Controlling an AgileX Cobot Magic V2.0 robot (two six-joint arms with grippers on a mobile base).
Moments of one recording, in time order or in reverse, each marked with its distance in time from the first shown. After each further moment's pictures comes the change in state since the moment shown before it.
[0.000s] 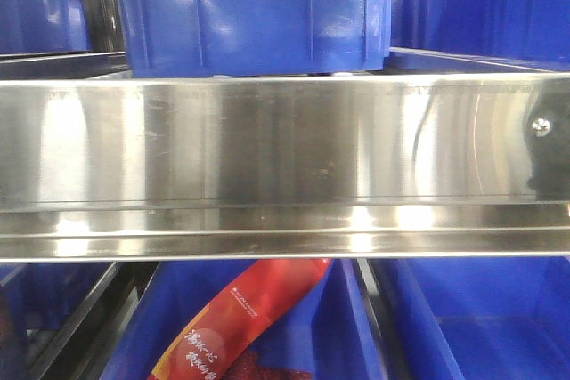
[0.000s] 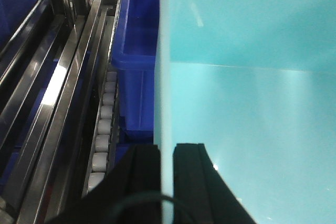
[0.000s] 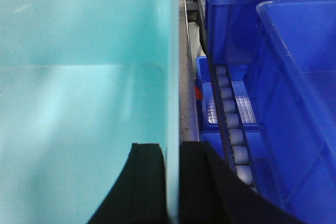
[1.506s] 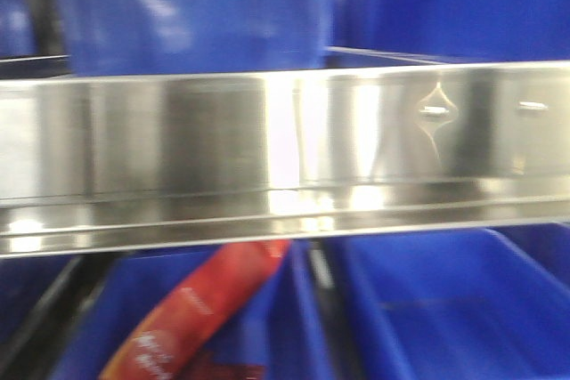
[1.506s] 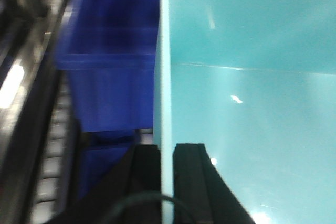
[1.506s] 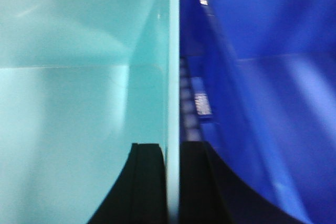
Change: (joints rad) left arm 0.000 0.000 0.000 0.000 -0.006 0.000; right arm 0.000 0.000 0.000 -0.008 0.002 -0.002
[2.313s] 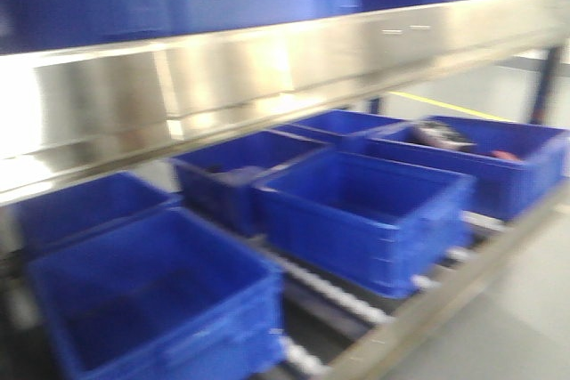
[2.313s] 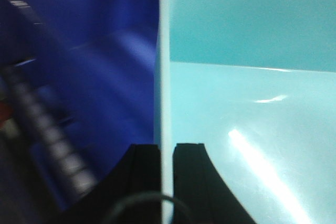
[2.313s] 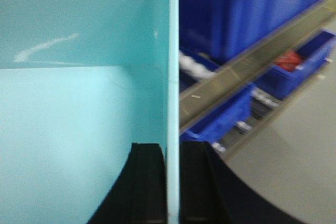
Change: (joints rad) left arm 0.000 0.000 0.000 0.000 -0.002 0.000; right arm 0.000 0.000 0.000 -0.007 -0.006 0.000
